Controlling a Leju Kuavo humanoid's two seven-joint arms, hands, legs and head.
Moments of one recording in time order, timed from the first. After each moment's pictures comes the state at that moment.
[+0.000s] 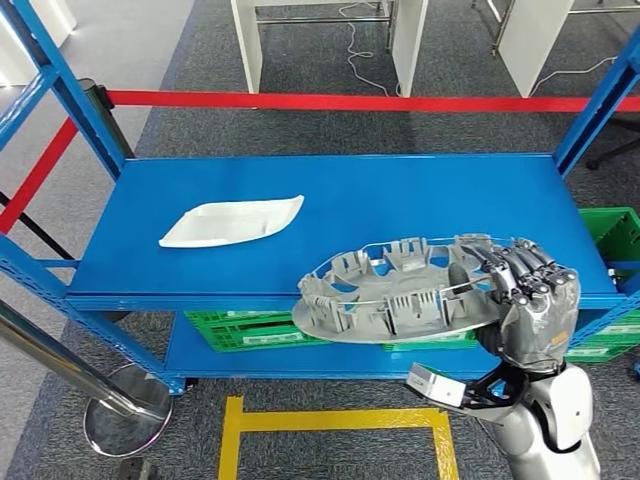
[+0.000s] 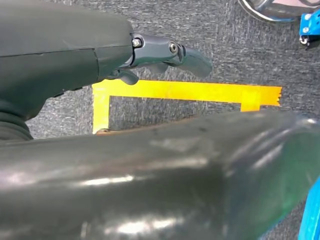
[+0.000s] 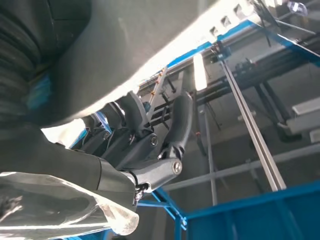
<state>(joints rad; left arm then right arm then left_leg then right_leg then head) -0.08 -0.17 1.08 -0.27 -0.96 -0.03 -0.41 0.02 -0.07 0.02 -1.87 1.27 -0.69 -0.46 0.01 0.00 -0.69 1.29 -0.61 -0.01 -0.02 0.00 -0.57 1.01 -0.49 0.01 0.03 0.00</state>
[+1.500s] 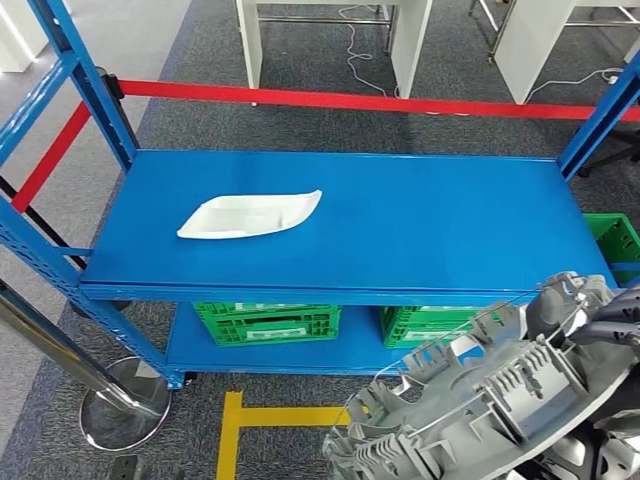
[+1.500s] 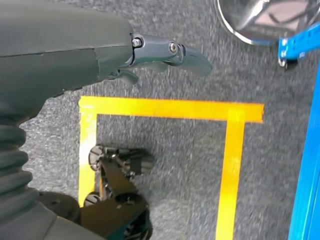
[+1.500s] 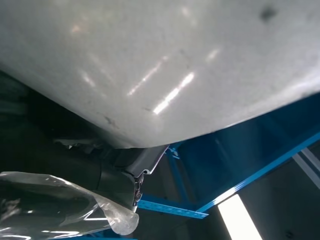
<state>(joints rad) -0.07 -0.18 1.06 -0.27 -0.97 0.01 -0.50 0.07 0.06 -0.04 -2.15 0.89 -0.69 -0.70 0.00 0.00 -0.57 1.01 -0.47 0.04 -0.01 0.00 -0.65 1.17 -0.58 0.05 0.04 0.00</state>
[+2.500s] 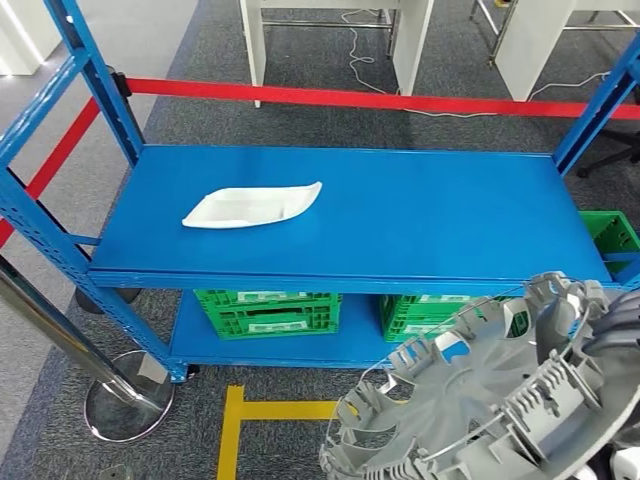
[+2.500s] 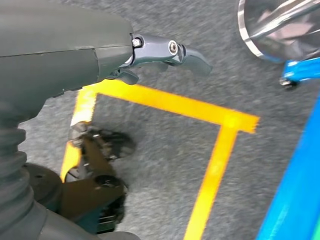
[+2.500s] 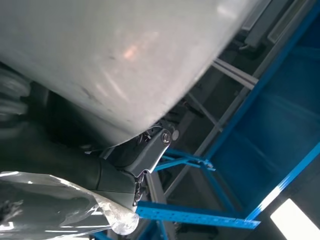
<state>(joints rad) -0.07 -0.23 1.15 -0.26 -0.84 0.01 -0.56 0.15 0.00 0.06 -2.18 0.69 -0.70 -0.65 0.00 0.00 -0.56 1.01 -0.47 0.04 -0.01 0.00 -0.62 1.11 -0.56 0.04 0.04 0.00</state>
